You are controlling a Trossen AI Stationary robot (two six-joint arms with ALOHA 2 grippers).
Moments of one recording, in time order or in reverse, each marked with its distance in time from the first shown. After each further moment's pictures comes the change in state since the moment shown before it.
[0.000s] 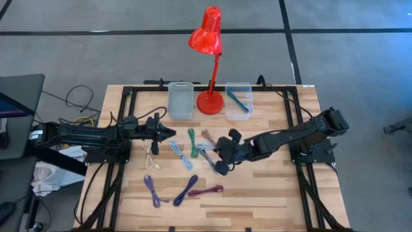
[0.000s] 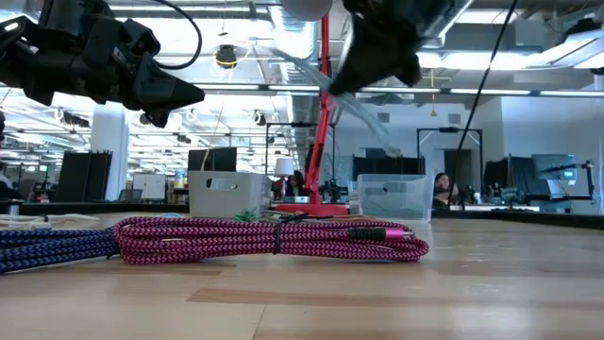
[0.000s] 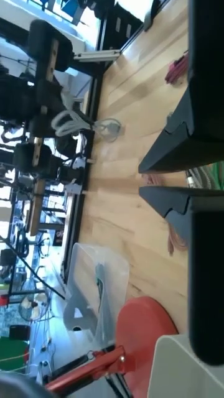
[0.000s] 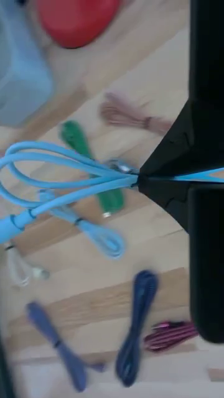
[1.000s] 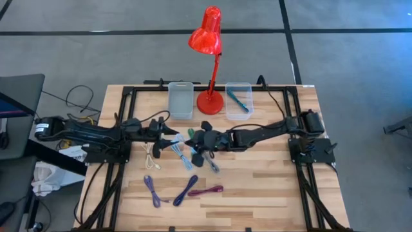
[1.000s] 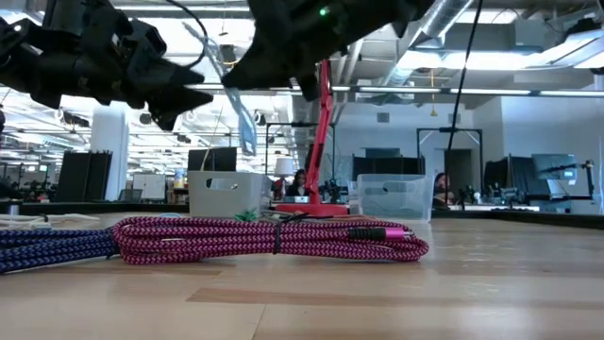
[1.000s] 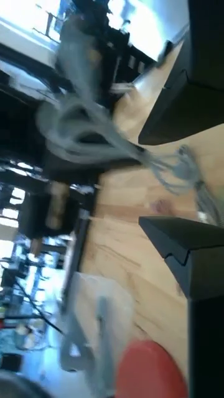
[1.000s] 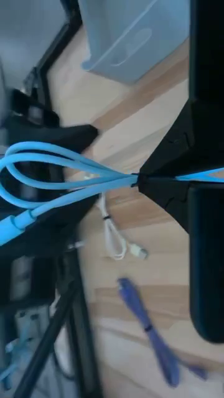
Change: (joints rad) left arm -0.073 0.164 0.000 0.218 0.016 -0.101; right arm -0.155 0.284 0.137 0.526 -0.172 -0.306
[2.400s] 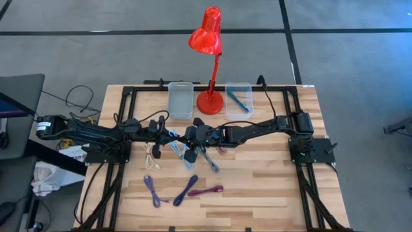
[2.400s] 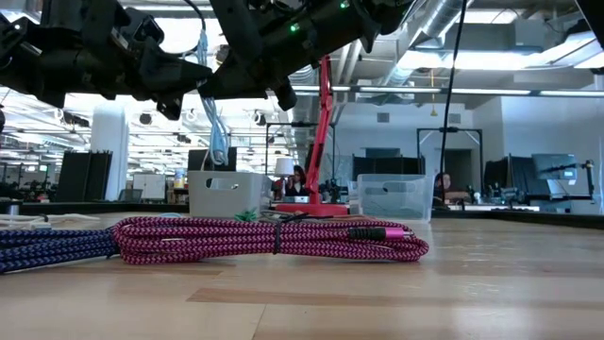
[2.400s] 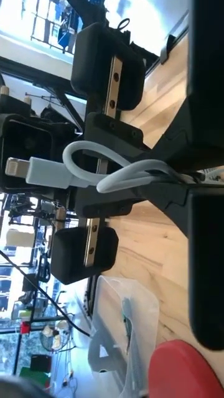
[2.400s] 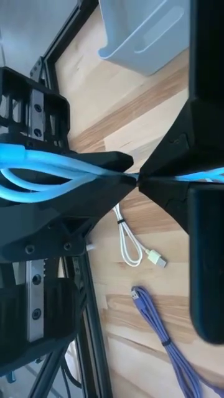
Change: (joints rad) left arm -0.010 0.033 0.000 0.091 -0.005 0.077; right arm -0.049 0.100 0.119 0.011 -0.066 -0.024
